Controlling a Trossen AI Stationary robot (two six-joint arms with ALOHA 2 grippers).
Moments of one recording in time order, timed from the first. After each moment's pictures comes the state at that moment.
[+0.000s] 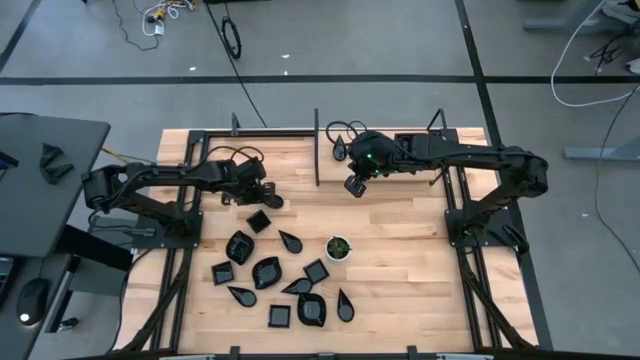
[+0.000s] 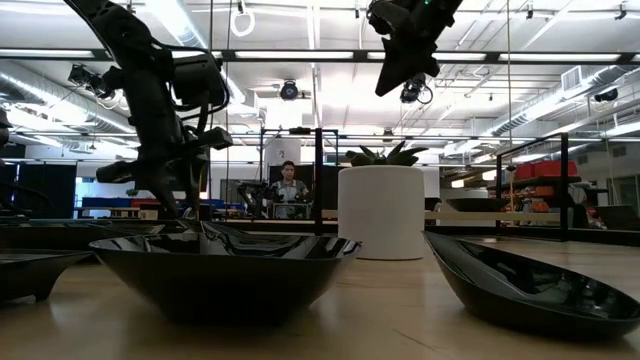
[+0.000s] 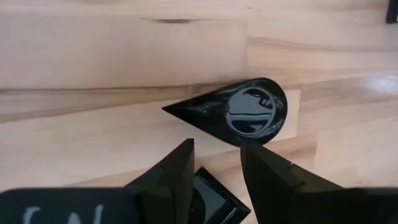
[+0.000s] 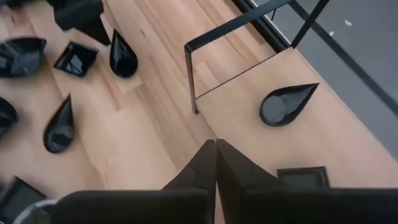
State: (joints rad) left arm 0.39 1.32 0.63 -0.46 0.04 -1.16; right arm -0.19 1.51 1.42 -0.81 0.22 0.26
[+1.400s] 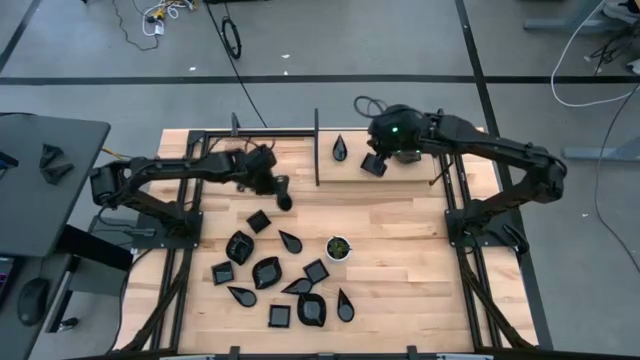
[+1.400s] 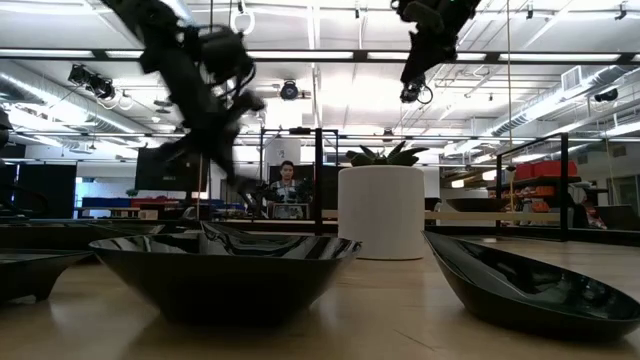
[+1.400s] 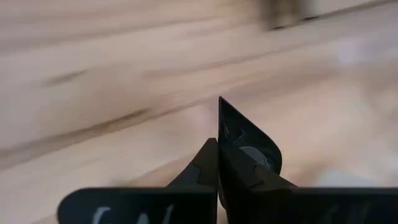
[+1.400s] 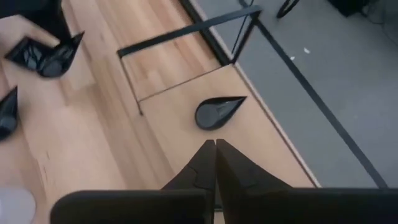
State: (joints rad) left arm 0.39 1.39 0.82 -0.44 0.10 -0.97; right arm -0.34 1.37 1.42 -0.88 0.22 0.03
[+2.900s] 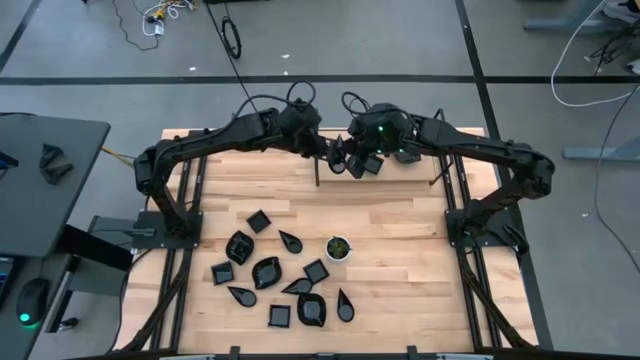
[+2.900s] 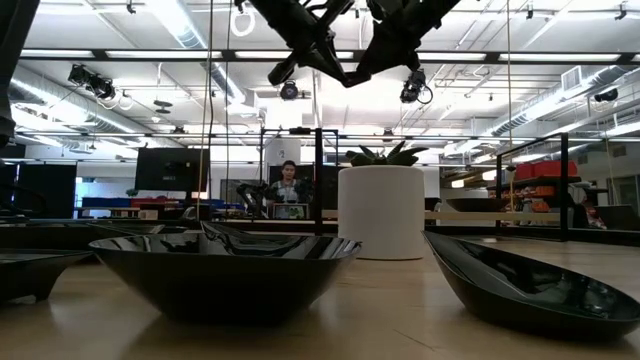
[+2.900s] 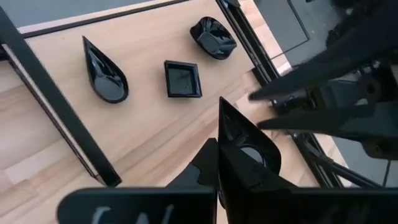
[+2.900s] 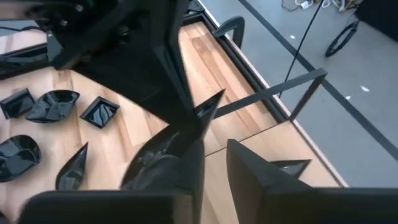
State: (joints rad) left arm 0.32 1.74 1.70 -0.64 0.01 -0.77; right arm -0.32 1.47 1.42 -0.60 0.04 0.07
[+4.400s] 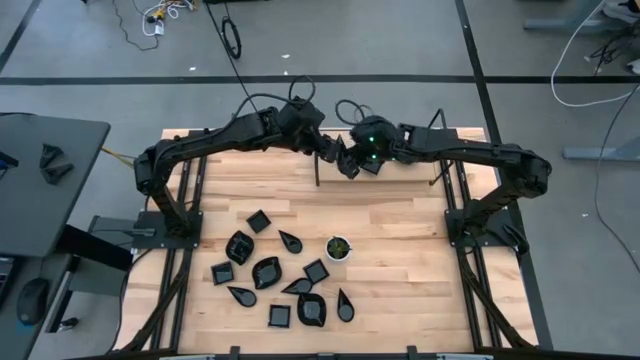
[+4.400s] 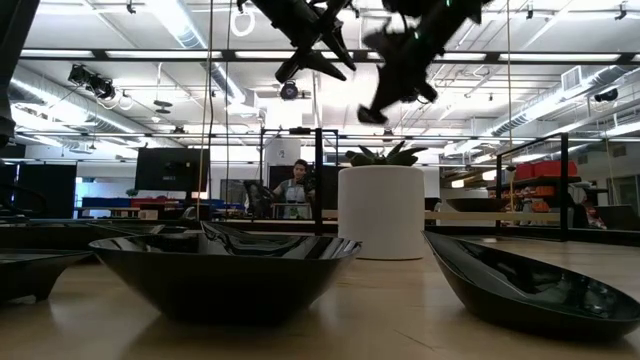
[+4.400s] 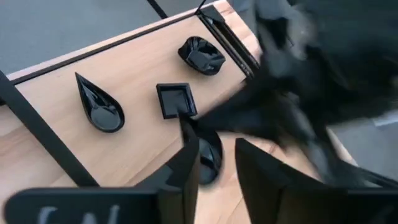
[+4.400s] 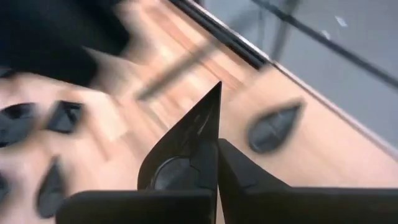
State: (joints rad) left arm 0.33 1.73 1.70 -0.58 0.00 -0.64; right arm -0.33 1.50 1.29 -0.57 0.16 0.35
